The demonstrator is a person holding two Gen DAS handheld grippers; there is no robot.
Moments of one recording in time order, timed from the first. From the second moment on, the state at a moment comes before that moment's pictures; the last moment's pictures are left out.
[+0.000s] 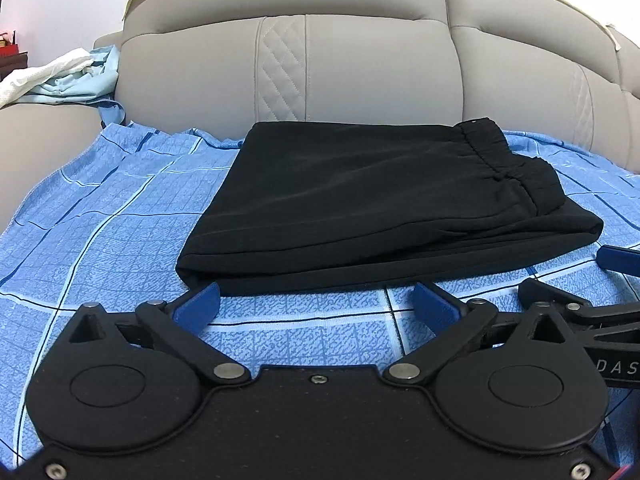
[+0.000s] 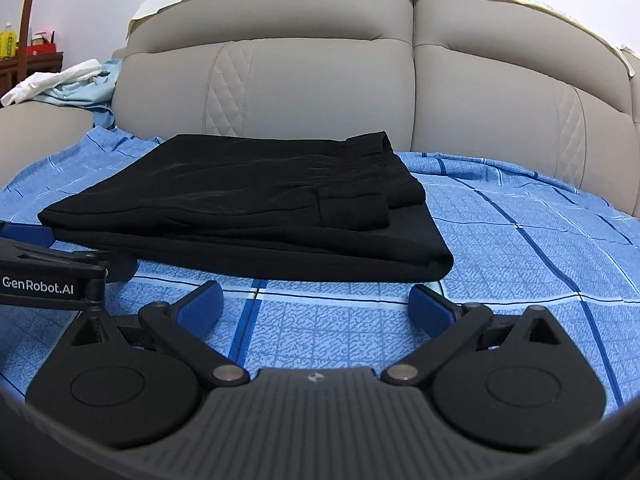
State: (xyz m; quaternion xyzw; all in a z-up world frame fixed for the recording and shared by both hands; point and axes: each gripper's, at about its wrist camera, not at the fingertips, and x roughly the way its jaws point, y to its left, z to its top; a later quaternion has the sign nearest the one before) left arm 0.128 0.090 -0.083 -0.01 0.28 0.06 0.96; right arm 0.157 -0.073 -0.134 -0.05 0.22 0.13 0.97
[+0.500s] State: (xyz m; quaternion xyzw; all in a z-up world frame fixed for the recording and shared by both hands) left arm 0.131 0.090 -0.081 -0.02 0.29 0.06 0.95; right arm 0.157 -0.074 -0.134 -0.05 0.22 0.13 0.97
